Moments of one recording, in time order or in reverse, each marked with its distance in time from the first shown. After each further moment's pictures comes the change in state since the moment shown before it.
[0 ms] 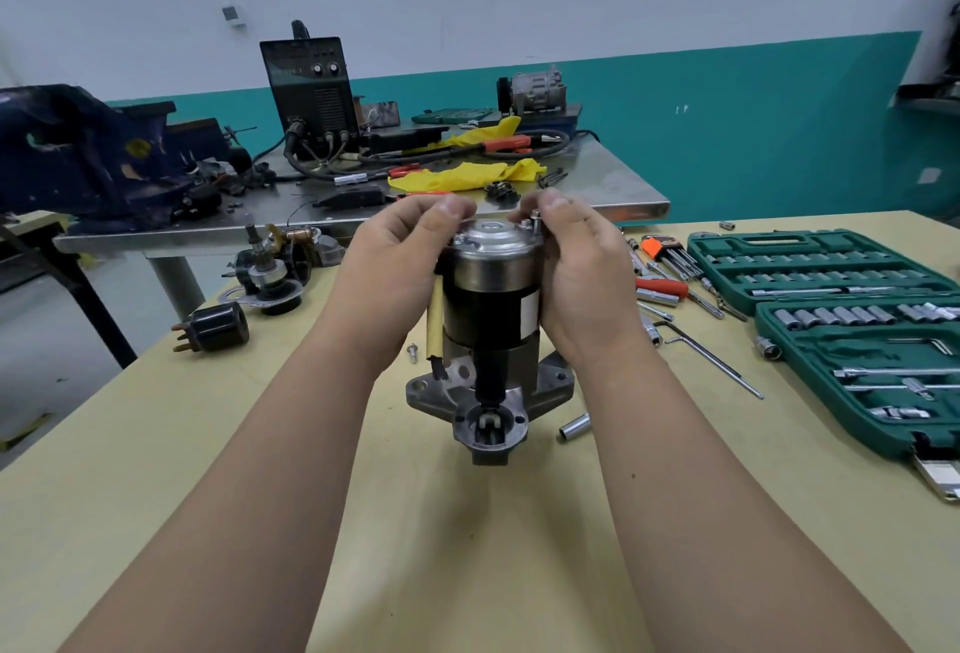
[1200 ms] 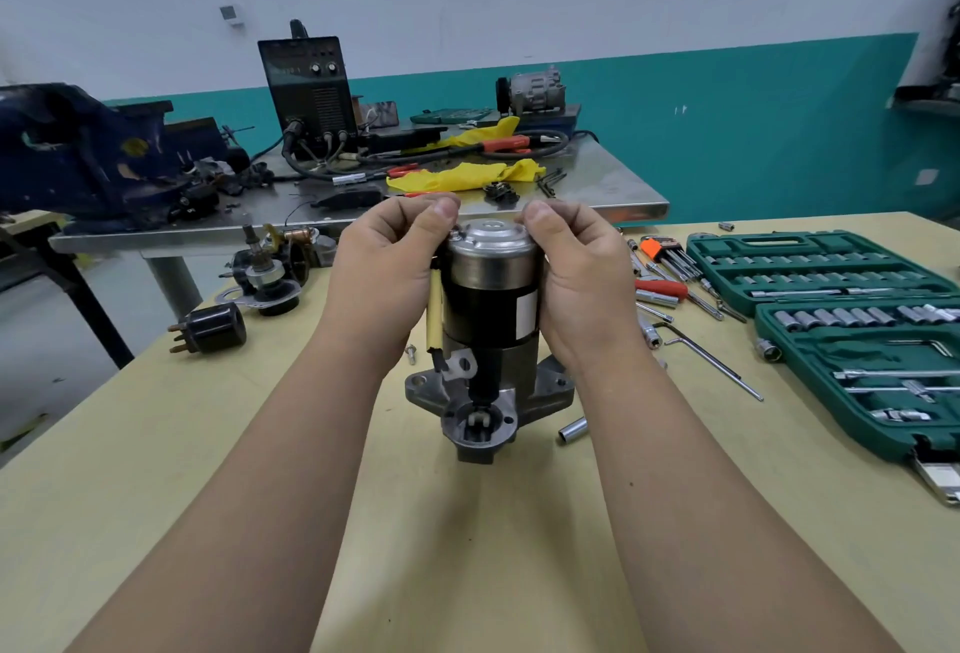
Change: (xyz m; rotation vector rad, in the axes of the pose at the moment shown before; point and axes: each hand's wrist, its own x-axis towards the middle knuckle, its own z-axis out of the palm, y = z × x) left_hand 0.003 -0.007 0.001 -0.064 0.118 0.020; right_hand -0.003 0.002 0.002 -0.010 0.038 -0.028
